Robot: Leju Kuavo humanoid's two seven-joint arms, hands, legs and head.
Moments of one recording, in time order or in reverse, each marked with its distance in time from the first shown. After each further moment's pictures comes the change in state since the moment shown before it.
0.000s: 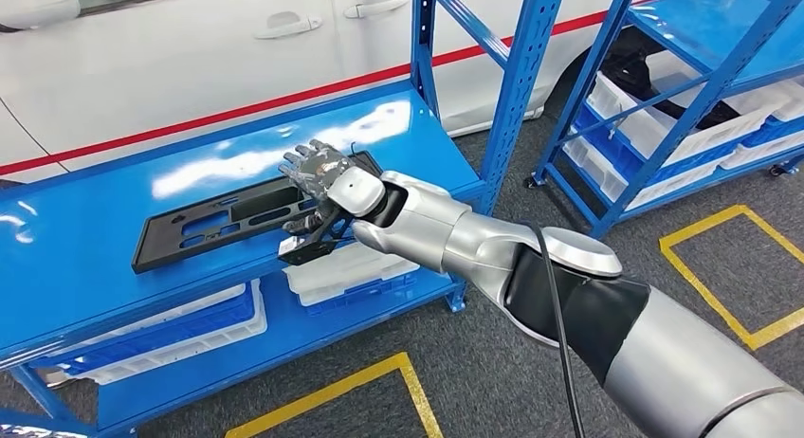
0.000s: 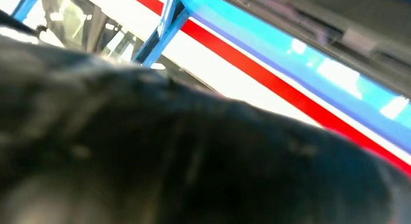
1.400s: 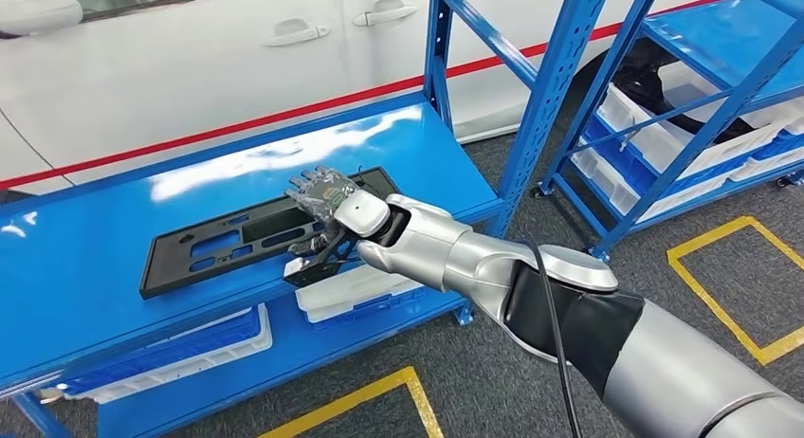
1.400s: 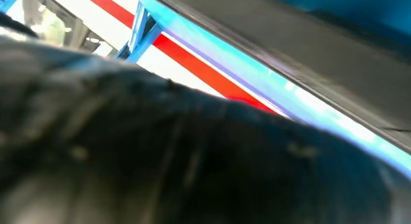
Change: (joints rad) left arm -0.002 -0.002 0.019 0.000 -0.010 -0.001 0.013; right arm 0.080 0.004 0.000 0.036 -0.021 -0.044 -0.011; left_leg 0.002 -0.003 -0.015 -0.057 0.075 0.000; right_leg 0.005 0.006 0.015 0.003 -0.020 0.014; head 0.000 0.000
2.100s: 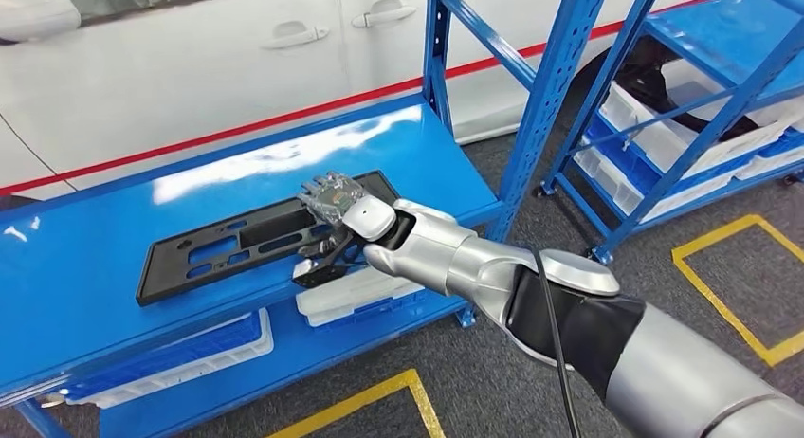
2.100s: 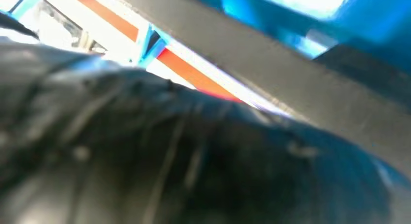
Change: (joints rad) left arm -0.001 -0.005 0.006 0.000 -0.012 0.001 0.005; right arm 0.018 -0.003 -0.009 0.027 0.006 -0.009 0.010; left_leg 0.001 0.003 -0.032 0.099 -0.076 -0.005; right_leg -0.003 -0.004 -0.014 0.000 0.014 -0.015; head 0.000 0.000
